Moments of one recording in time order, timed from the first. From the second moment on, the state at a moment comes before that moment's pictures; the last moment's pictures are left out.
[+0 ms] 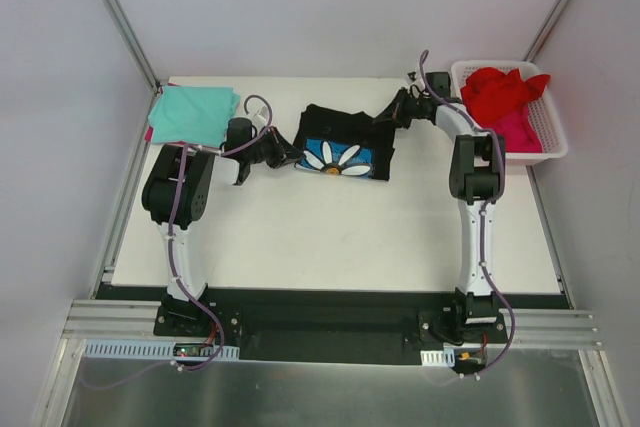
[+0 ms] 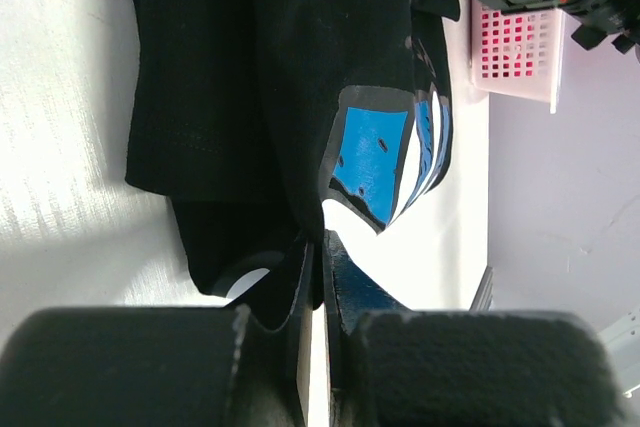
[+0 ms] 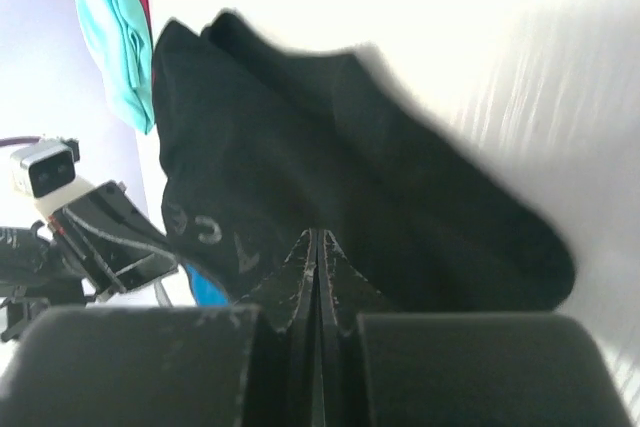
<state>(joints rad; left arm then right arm) -0.21 2.04 1.03 0.57 0.71 -0.88 0.08 2.54 2.11 -0.36 -0.83 0.57</state>
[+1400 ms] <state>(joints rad) -0.22 2.04 1.03 0.55 0.73 -0.88 0.13 2.51 1.99 -0.38 -0.78 0.56</state>
